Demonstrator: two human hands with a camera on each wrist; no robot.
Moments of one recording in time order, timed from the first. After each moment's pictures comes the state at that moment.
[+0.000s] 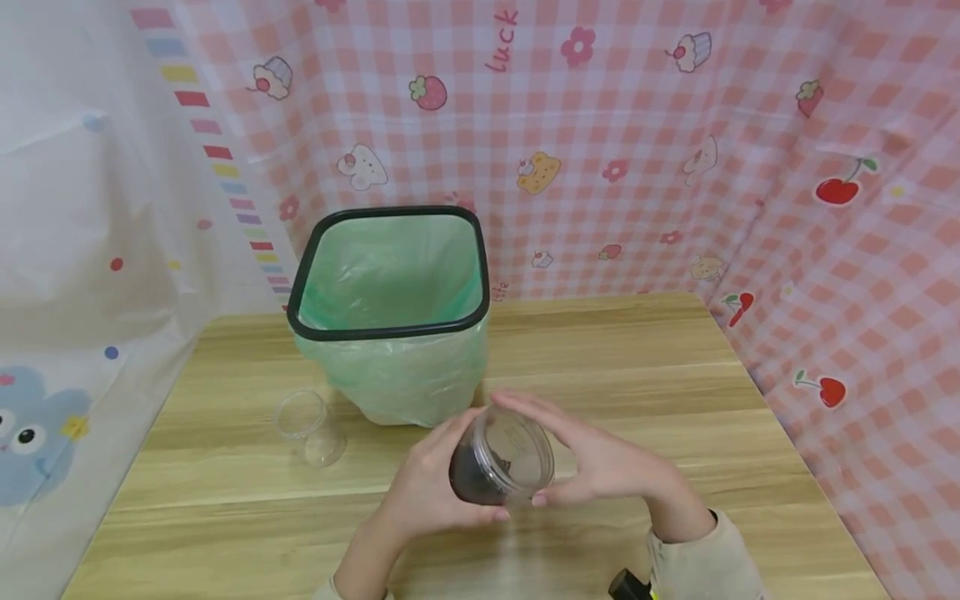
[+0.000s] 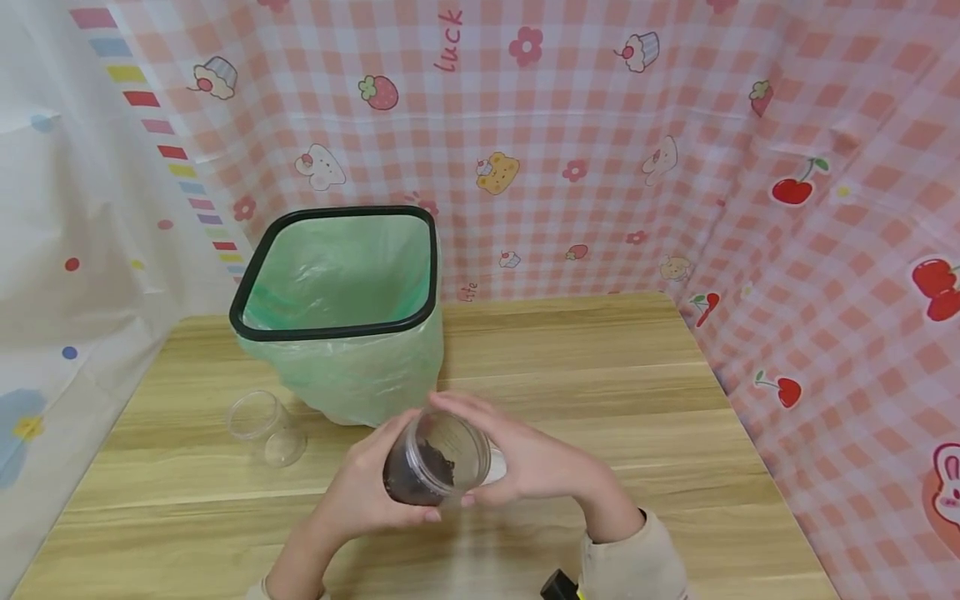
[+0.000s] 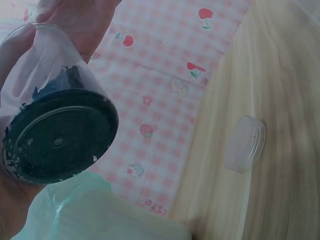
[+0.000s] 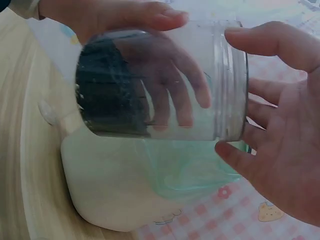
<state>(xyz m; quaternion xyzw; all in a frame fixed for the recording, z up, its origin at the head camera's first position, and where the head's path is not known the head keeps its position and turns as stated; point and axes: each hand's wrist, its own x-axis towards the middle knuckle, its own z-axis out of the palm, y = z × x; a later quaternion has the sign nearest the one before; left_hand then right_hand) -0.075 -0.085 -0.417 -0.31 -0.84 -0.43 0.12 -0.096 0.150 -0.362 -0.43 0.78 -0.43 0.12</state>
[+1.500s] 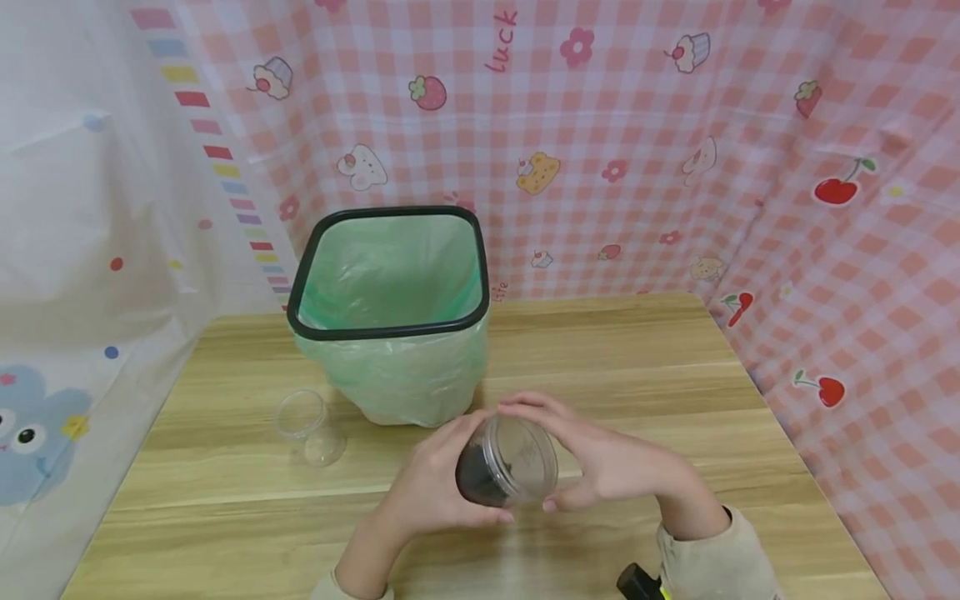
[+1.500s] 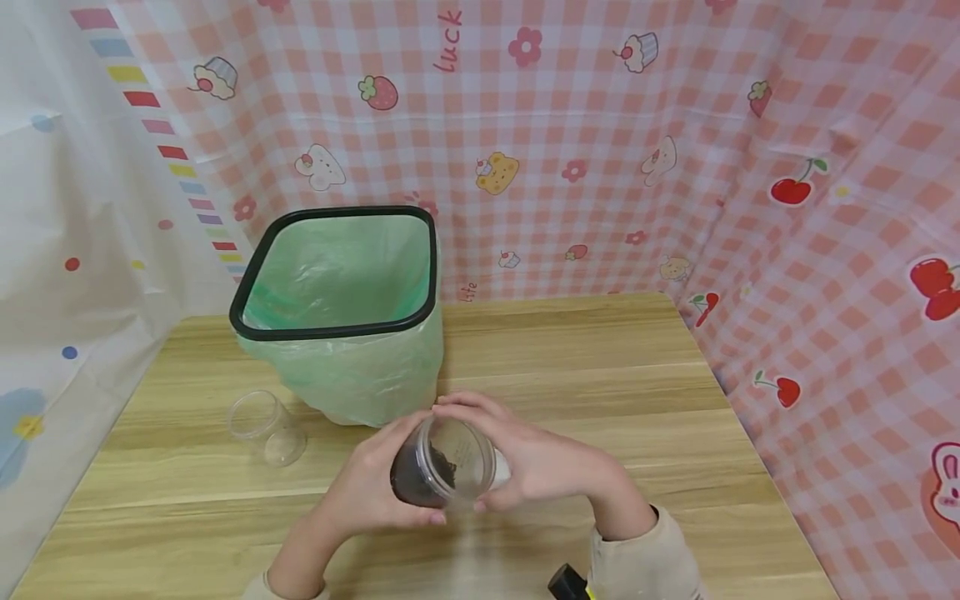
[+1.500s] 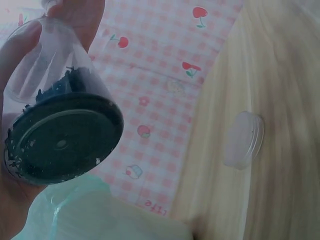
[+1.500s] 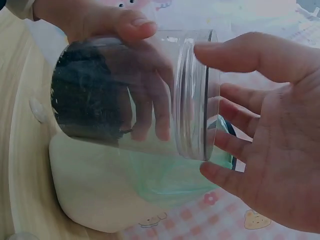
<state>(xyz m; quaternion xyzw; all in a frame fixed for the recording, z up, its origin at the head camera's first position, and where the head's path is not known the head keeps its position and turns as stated) -0.079 -0.083 -0.418 -0.33 -0.85 -0.39 0.13 -0.092 0.157 -0.354 -0.45 0.80 -0.38 0.12</state>
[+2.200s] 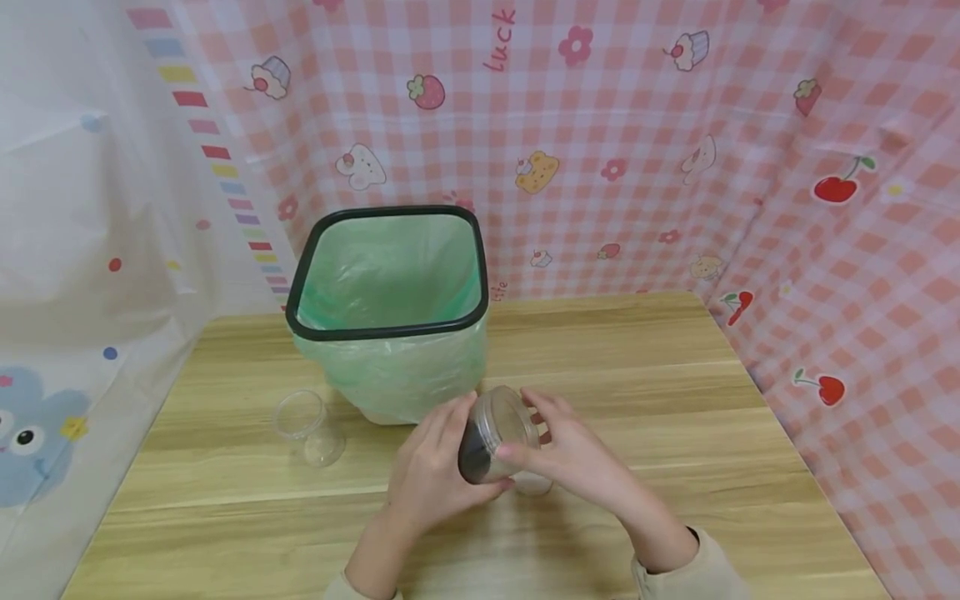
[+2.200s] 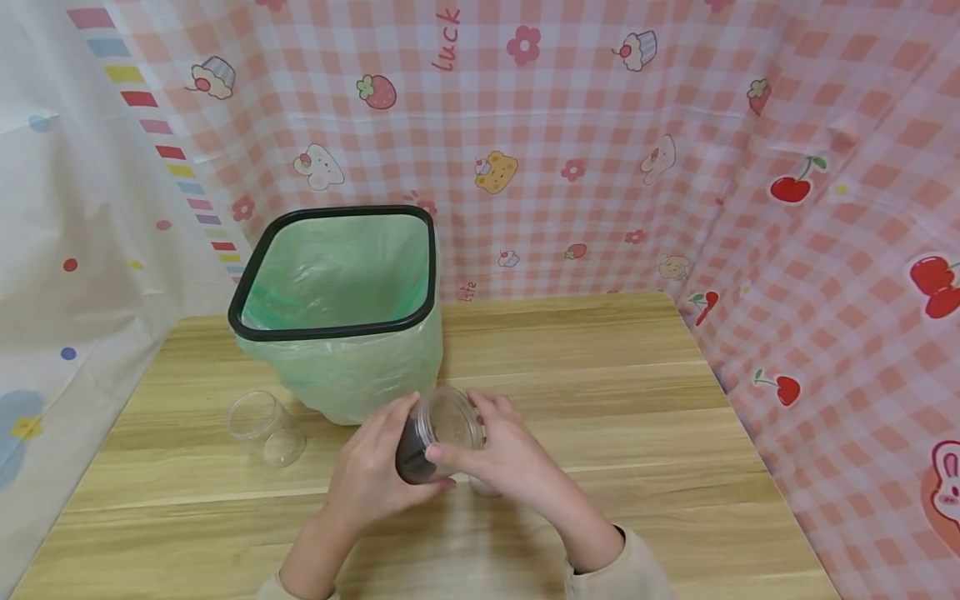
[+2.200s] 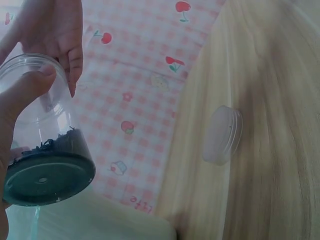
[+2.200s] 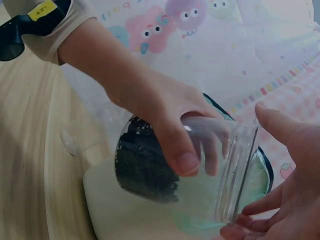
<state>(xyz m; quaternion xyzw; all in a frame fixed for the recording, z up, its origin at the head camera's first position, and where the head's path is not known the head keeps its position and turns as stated) -0.088 -0.075 -0.433 -0.29 -0.86 -0.27 0.33 -0.082 0.121 -0.364 -0.11 0.87 -0.47 0.12</state>
